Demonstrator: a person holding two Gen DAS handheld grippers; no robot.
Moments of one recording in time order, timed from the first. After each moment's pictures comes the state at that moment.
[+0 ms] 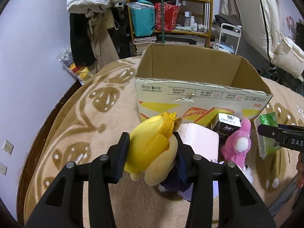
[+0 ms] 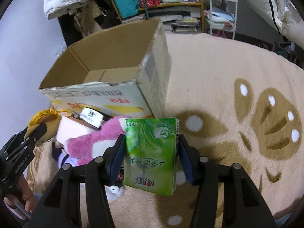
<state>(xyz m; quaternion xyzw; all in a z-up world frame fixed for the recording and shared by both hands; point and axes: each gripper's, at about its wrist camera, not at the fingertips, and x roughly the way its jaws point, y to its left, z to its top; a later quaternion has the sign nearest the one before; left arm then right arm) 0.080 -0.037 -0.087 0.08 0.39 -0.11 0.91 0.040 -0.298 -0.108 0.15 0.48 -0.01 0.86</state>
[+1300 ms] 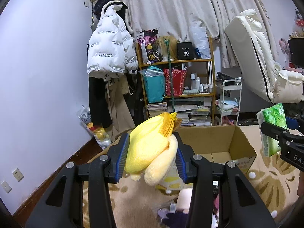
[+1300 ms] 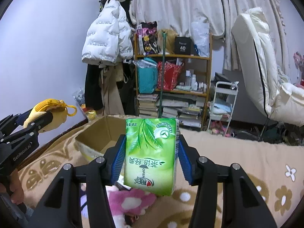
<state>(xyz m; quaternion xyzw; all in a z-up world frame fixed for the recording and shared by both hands) 0.044 -0.040 0.011 0.08 0.15 -0.08 0.98 0.013 -0.239 0.007 0.02 0.20 -0.03 0.98</state>
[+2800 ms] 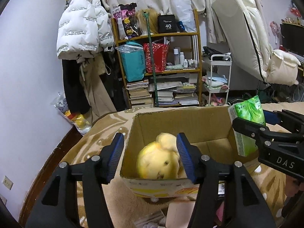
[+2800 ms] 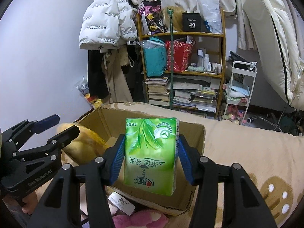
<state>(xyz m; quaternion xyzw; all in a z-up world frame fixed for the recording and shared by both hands) 0.131 -0.081 -0.043 0.11 0.24 -0.14 0.95 0.104 -0.248 -0.044 0.05 0.27 0.01 0.96</state>
